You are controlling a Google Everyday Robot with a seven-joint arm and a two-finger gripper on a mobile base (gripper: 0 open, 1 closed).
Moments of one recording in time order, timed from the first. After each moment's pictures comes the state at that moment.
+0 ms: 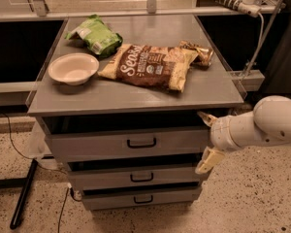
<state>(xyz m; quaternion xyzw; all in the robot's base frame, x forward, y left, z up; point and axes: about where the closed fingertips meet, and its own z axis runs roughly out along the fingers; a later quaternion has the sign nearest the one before) 0.523 -0.182 0.689 -0.65 0.69 0.05 0.33</state>
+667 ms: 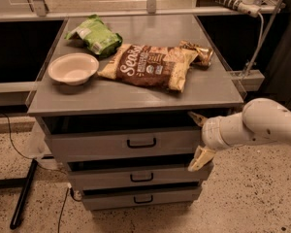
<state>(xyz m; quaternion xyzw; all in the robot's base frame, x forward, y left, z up) 0.546 -0.160 0.666 -0.67 0.65 0.06 0.35</state>
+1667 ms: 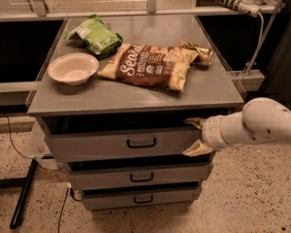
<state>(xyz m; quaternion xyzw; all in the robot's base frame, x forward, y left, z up) 0.546 -0.160 0.664 -0.67 0.65 0.06 0.35</state>
